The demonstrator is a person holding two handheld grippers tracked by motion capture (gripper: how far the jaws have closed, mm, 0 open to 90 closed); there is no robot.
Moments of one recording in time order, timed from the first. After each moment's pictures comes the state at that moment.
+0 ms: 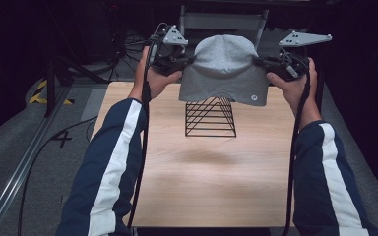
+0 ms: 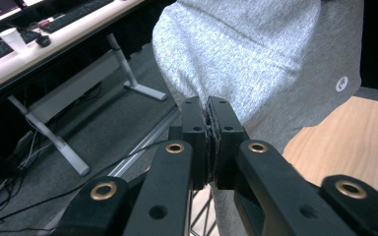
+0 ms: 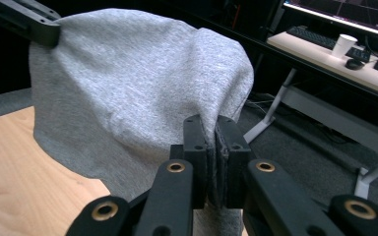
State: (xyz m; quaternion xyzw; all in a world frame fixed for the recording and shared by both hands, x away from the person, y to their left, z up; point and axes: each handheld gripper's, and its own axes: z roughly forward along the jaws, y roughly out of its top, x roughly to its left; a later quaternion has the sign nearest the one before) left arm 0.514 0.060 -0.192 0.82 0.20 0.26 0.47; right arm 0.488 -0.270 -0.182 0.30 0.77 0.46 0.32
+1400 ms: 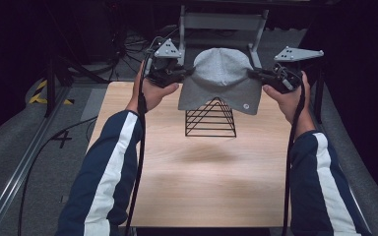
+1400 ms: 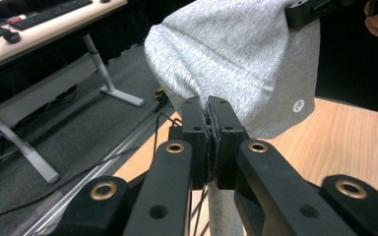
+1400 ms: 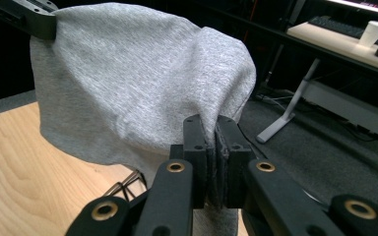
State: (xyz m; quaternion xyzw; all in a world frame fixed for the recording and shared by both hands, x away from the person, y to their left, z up) left arm 0.499 0.070 -0.225 0.81 0.20 0.21 0.51; right arm 0.482 -0.271 -0.218 0.29 0.78 0.47 0.29
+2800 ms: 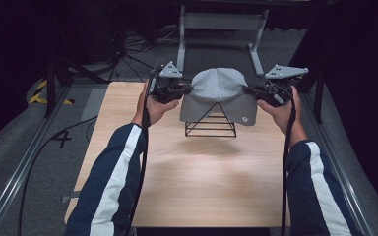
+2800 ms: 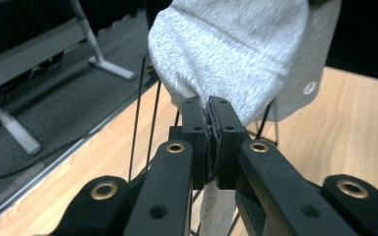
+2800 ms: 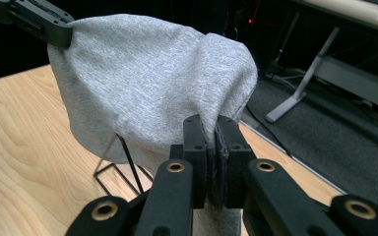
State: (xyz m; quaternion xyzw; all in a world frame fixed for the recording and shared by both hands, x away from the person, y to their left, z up) left arm 0.516 0.066 -0.294 0.82 0.23 0.17 0.49; right arm 0.489 -0.274 -0.269 0.30 0.80 0.45 0.27
